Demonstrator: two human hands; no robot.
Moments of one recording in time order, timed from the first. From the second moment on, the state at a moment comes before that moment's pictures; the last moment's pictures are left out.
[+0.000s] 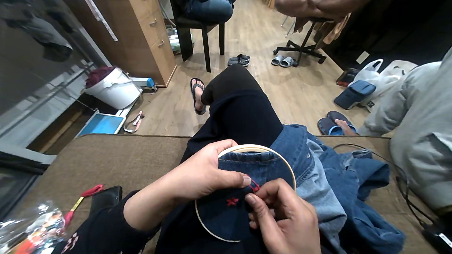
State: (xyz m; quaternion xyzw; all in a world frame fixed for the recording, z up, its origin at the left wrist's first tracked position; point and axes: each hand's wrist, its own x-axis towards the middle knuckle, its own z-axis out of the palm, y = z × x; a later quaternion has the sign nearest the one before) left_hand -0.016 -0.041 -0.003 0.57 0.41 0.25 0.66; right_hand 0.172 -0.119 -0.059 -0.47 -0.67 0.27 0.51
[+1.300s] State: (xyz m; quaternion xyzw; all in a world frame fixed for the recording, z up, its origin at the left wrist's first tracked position) left_hand -0.017 -0.045 -0.004 0.60 0.43 0.26 0.62; right_hand 0.172 -0.119 -0.060 -0.46 -0.66 0.30 0.51
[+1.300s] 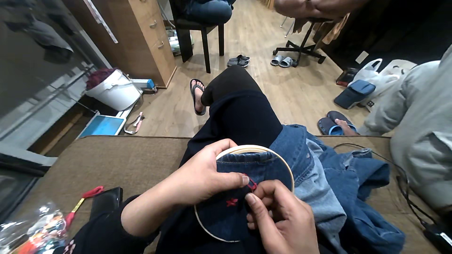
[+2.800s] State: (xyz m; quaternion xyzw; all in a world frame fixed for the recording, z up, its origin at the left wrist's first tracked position) left_hand -0.019 -0.046 -0.002 0.62 0.40 0.27 0.62; right_hand 0.193 -0.079 -0.009 -0.43 -0.81 0.15 0.36
